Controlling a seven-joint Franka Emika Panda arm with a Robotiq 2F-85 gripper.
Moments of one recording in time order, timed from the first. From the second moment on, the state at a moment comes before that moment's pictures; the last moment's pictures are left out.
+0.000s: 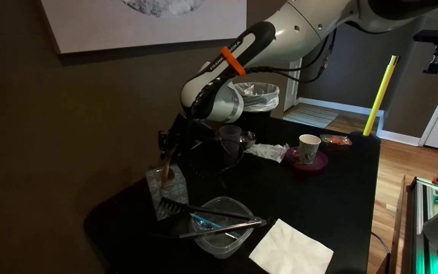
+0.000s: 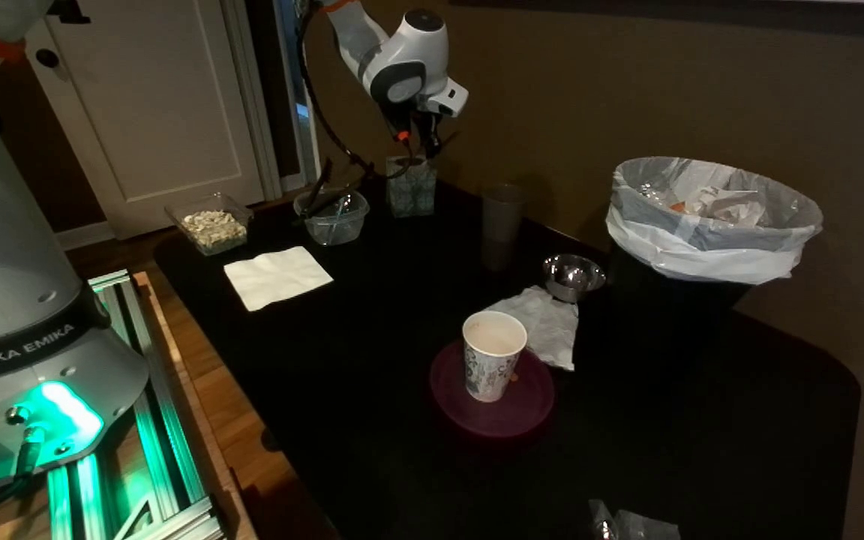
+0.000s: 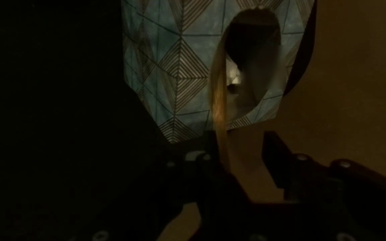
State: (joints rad) arm 0.14 0.76 0.24 -1.65 0.41 2.87 0.20
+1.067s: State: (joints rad) arm 0.20 0.81 0.17 -1.58 0.38 2.87 0.28
